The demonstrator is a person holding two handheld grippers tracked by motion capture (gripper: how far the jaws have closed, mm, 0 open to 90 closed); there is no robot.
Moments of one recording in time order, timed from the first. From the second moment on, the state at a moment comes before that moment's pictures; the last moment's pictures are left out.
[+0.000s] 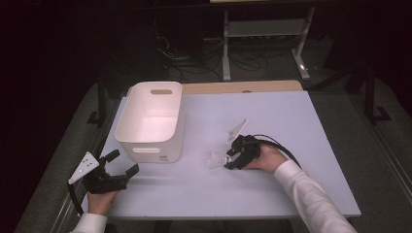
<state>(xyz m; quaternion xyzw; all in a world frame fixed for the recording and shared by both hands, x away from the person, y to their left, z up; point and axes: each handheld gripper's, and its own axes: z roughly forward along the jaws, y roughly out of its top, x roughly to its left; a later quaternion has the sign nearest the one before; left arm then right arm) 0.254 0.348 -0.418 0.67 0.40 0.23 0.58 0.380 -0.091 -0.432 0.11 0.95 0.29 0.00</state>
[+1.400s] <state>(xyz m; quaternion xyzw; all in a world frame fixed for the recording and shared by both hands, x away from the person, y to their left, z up) 0.254 0.347 -0.418 0.67 0.40 0.23 0.58 0.380 -0.102 -0.411 0.13 0.94 0.32 0.01</state>
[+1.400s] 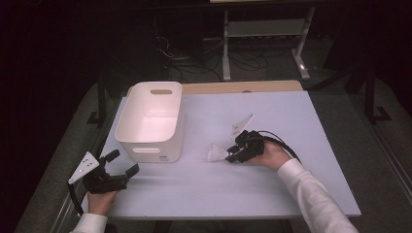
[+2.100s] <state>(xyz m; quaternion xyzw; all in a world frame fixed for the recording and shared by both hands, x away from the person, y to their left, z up) 0.254 0.347 -0.418 0.67 0.40 0.23 0.58 0.381 -0.104 -0.374 0.14 0.92 0.37 0.02</state>
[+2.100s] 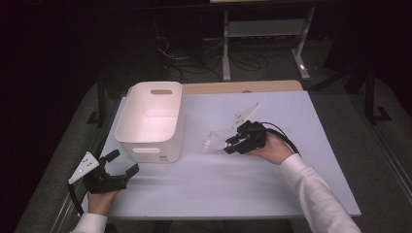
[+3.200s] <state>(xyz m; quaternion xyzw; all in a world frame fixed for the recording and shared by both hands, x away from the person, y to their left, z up) 0.254 0.348 -0.418 0.67 0.39 0.23 0.58 0.391 -0.080 -0.325 0.13 0.91 0.40 0.05</state>
